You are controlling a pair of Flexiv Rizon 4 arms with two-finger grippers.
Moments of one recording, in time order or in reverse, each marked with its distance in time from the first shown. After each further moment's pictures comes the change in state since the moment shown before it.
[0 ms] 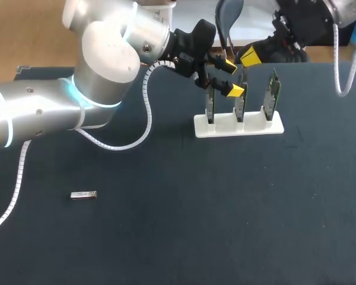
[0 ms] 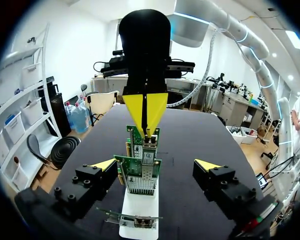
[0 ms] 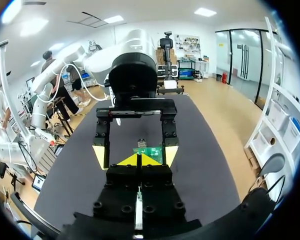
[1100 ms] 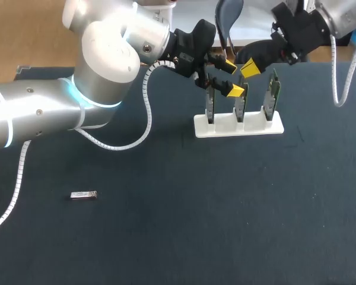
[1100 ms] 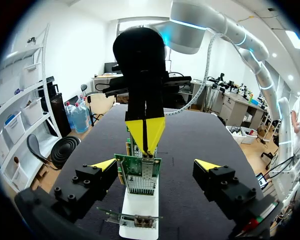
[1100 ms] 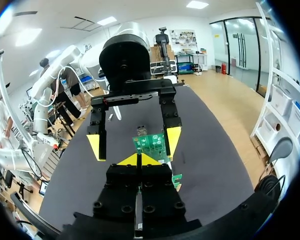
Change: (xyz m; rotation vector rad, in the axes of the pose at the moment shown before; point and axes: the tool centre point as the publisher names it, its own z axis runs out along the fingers) left arm 0.000 0.000 0.000 0.000 0.000 0.000; right arm 0.025 0.000 0.013 -0.033 0.009 0.090
